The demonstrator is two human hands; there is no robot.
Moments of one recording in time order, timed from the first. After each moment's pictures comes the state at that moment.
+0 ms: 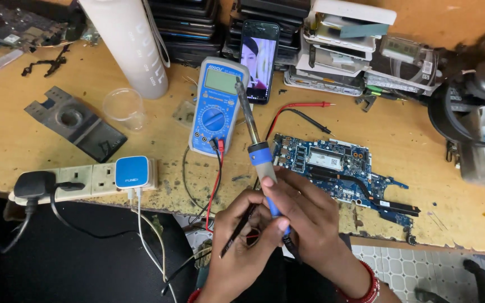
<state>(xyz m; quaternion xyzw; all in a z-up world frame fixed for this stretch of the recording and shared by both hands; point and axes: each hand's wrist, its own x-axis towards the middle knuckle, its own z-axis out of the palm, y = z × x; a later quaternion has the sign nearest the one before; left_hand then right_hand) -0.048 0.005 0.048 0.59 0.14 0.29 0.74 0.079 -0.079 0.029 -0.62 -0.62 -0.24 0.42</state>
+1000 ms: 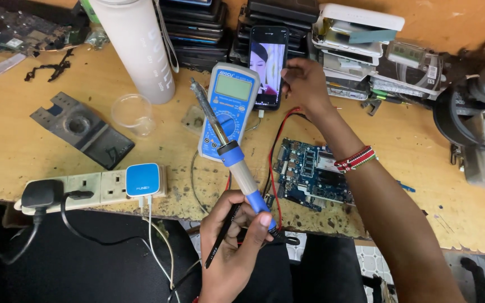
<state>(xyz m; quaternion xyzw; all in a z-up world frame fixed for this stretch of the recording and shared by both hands) -0.064 0.031 0.049 0.57 0.21 0.30 0.73 0.299 0.083 -0.014 -0.71 -0.29 0.19 0.61</state>
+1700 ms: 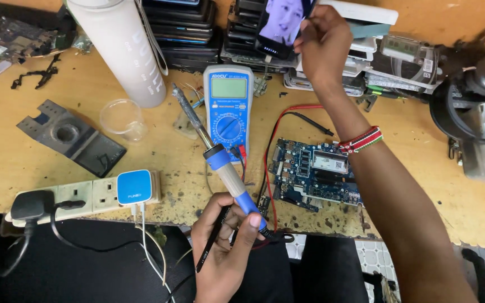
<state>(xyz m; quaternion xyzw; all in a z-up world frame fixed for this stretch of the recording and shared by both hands) -0.060 0.033 0.042 0.55 0.24 0.30 0.74 0.320 0.089 0.039 -0.66 -0.37 -0.08 0.65</state>
